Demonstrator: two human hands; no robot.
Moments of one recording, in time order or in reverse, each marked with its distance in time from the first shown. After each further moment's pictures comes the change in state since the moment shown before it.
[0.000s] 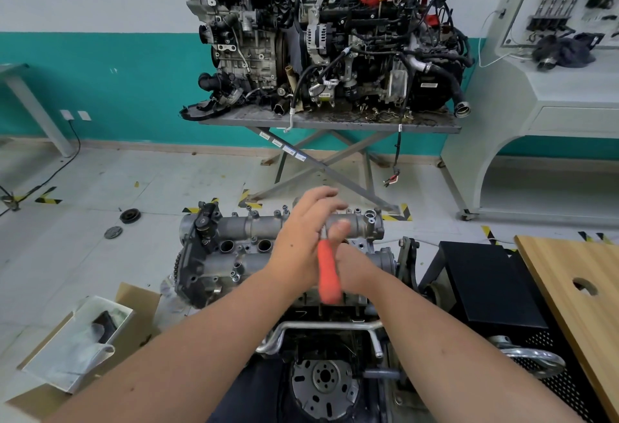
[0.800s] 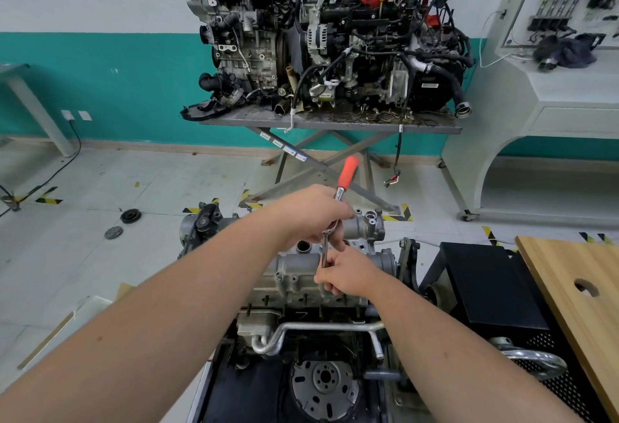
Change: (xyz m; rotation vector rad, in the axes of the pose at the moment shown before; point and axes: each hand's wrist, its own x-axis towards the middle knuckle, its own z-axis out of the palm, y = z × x) left_hand 0.066 0.036 -0.031 -0.127 -0.598 -0.731; right_hand 0.005 0.008 0.000 -0.054 -0.003 0.047
